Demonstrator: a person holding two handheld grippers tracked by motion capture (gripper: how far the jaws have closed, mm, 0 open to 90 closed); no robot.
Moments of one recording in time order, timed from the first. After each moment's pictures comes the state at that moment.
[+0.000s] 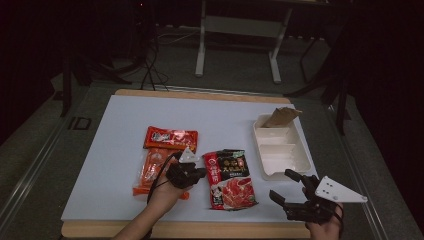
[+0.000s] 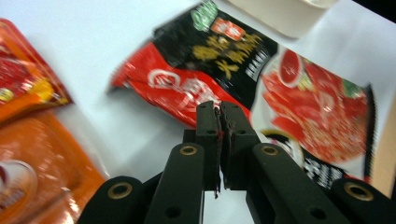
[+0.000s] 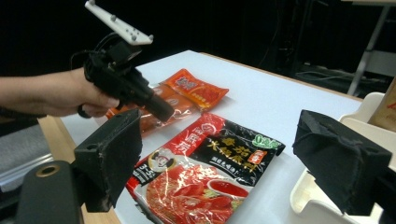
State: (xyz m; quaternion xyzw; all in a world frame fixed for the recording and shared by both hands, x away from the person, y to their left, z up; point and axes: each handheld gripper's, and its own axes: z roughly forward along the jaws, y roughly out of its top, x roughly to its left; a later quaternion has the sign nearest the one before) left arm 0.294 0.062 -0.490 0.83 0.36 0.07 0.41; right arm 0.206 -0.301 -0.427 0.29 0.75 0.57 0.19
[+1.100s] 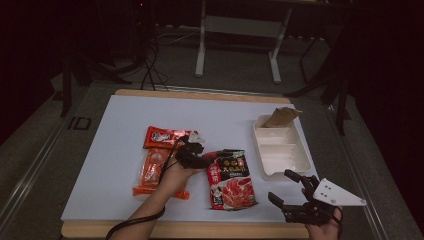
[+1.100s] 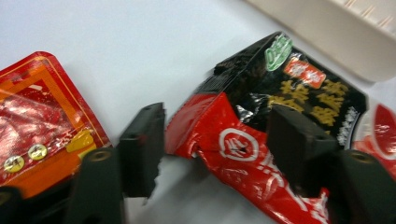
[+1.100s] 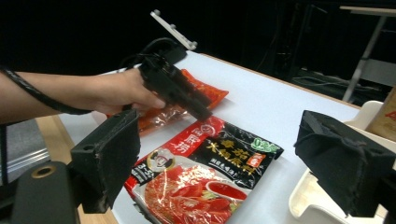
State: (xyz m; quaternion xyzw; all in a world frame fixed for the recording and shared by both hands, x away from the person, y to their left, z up) left arm 0.361 0.047 -0.513 0.81 0.41 0.08 0.40; right arm 0.202 -0.297 -0.426 0.27 0.75 0.57 0.20
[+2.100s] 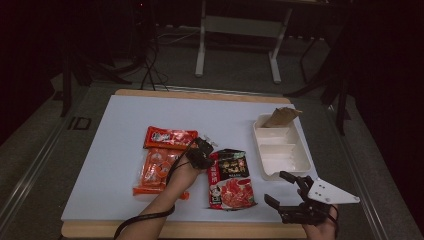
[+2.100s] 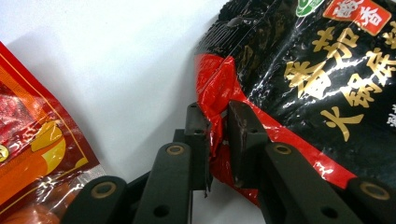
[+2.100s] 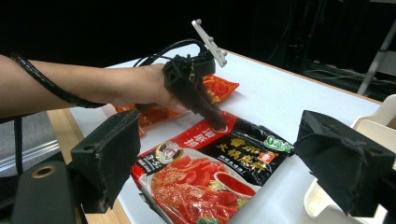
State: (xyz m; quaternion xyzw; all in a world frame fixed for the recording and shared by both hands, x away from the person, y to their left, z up) left arm 0.368 0.012 -0.518 0.87 0.39 0.09 0.28; right arm 0.205 -0.291 -0.431 0.27 0.76 0.56 0.18
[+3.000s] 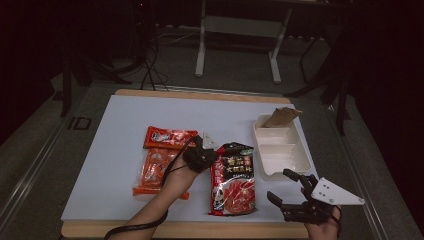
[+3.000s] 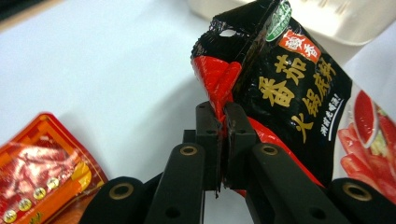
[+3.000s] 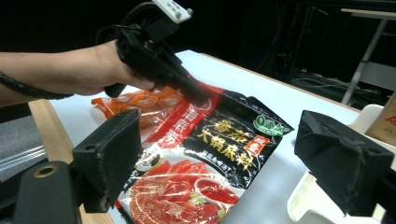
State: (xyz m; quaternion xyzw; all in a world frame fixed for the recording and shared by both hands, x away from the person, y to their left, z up) left arm 0.322 0.019 -0.457 0.85 0.33 0.15 0.38; right arm 0.204 -0.295 -0.426 0.27 0.75 0.57 0.21
